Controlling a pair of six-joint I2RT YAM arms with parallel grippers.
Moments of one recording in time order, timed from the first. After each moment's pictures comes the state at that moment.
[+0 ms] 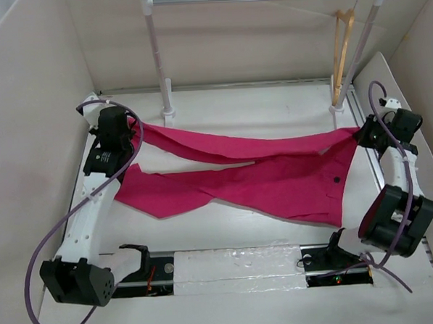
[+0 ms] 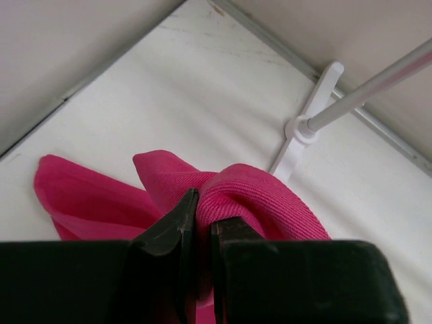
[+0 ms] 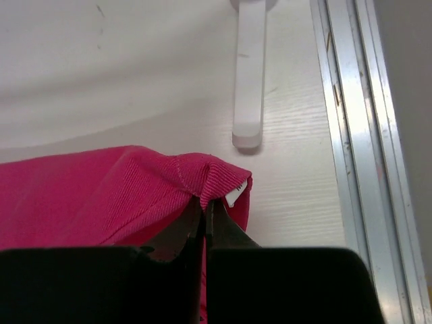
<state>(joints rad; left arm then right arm) -0.15 1.13 1.14 -0.48 -0.57 -0.56 -0.53 1.38 0.97 -0.23 -0.45 -0.06</state>
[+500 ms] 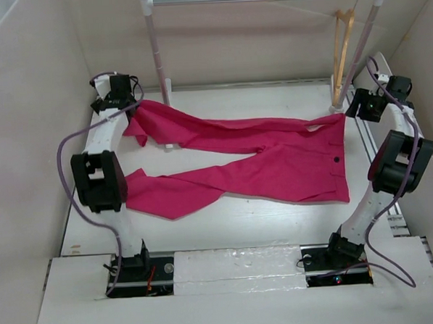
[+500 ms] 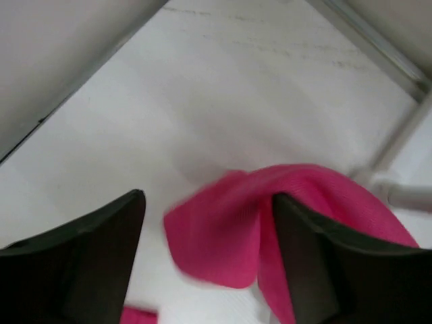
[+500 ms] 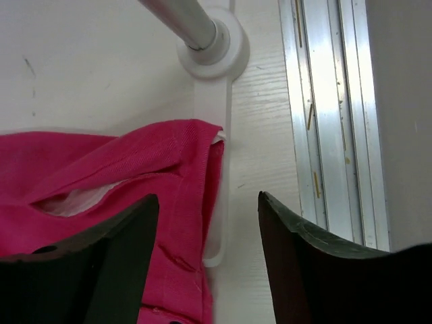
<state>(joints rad) -0.02 1.79 1.52 -0.44 -0.56 -0.52 -0.46 1.97 1.59 -0.41 -0.38 -0.07</state>
